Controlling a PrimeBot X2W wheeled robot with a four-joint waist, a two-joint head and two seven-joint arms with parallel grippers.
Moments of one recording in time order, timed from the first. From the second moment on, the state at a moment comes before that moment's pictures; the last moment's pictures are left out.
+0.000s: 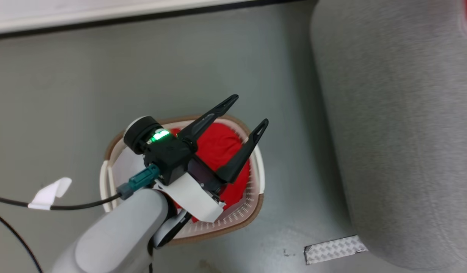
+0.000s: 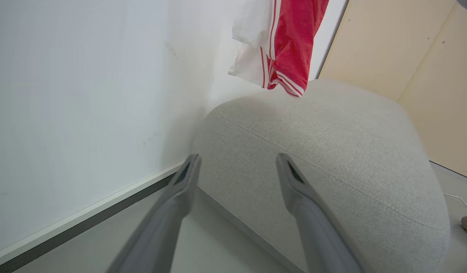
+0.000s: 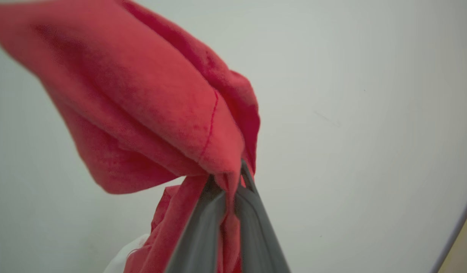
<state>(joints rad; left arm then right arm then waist) -0.71 0.39 -0.79 0.04 -0.46 -0.01 -0.23 -1.23 -0.41 -0.10 0.36 0.10 0.13 -0.05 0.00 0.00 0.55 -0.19</state>
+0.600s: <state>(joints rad) -0.68 0.44 -0.76 -0.02 -0.48 0.02 -0.23 -1.19 -0.44 -0.44 0.74 -0.08 0.13 0.06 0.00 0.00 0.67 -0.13</state>
